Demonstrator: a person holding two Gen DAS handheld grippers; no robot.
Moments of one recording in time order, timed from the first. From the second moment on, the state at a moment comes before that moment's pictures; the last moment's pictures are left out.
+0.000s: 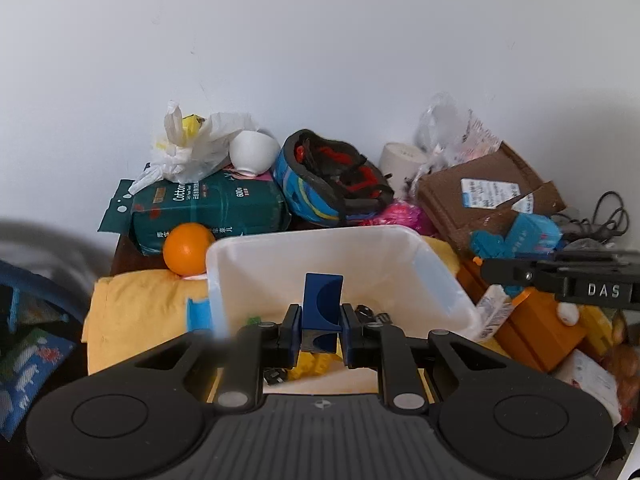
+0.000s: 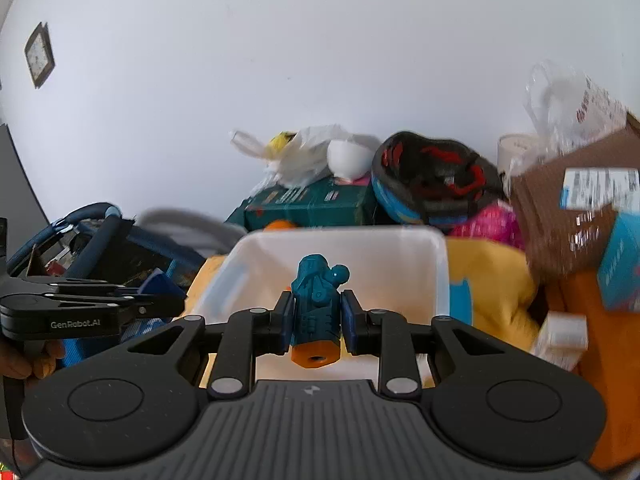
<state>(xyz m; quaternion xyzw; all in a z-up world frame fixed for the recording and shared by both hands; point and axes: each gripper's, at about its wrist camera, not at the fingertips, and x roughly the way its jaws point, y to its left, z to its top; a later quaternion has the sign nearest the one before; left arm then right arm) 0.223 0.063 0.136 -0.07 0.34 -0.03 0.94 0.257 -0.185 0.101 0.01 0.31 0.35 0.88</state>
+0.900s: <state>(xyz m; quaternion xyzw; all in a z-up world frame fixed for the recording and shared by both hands) 0.152 0.032 0.050 -0.07 0.34 -0.05 0.94 0.237 -0.190 0.055 -0.06 0.33 0.36 0.87</state>
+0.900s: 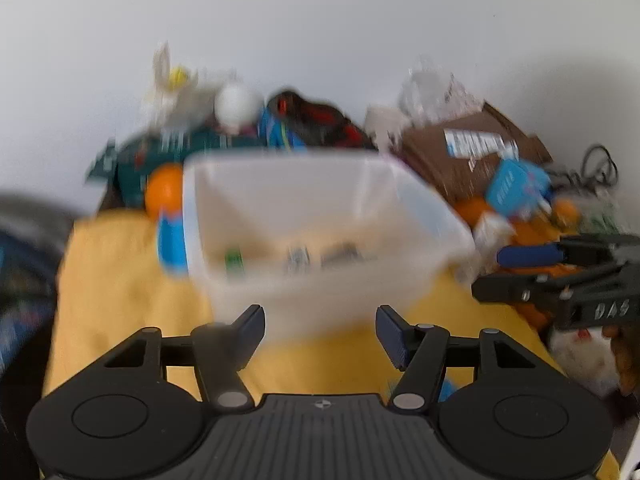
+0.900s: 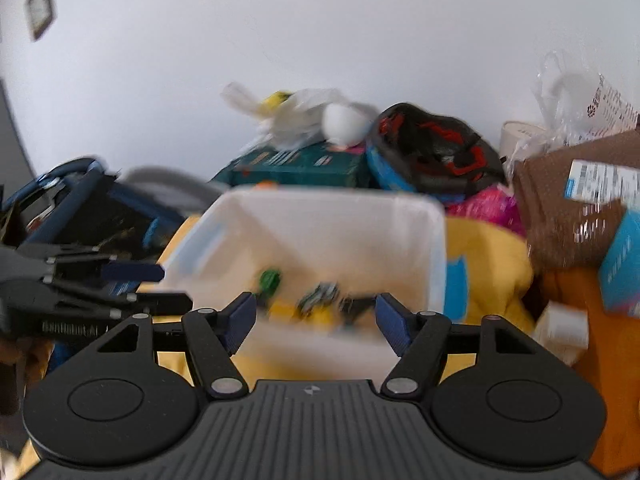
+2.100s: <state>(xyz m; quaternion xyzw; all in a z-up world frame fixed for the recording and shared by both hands) 0.129 -0.048 -0.029 0.03 0.40 -0.13 0.91 0.130 -0.257 -0.071 -0.05 0.45 0.30 0.84</state>
